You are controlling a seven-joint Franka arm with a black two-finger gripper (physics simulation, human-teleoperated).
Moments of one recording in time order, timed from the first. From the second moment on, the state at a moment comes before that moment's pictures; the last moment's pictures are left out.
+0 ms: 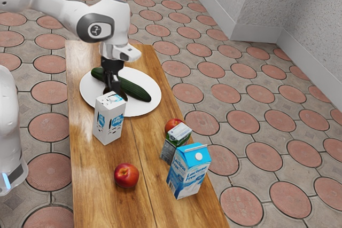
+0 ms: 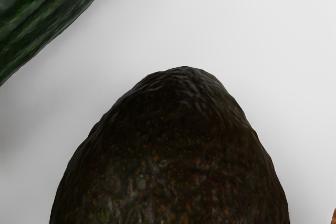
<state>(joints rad) 0.15 -0.63 0.16 -2.66 -0.12 2.00 0.25</state>
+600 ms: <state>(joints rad) 0.45 -0.66 0.13 -2.62 -0.07 2.31 0.20</state>
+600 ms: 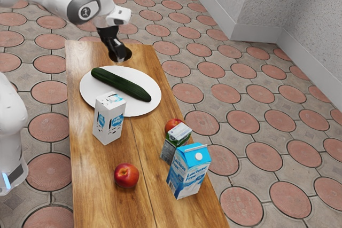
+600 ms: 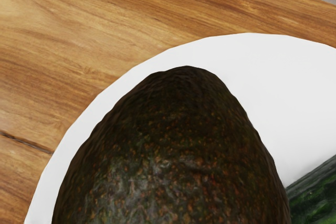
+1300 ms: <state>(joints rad) 0.39 -0.57 0.50 -2.63 0.20 2.51 0.18</state>
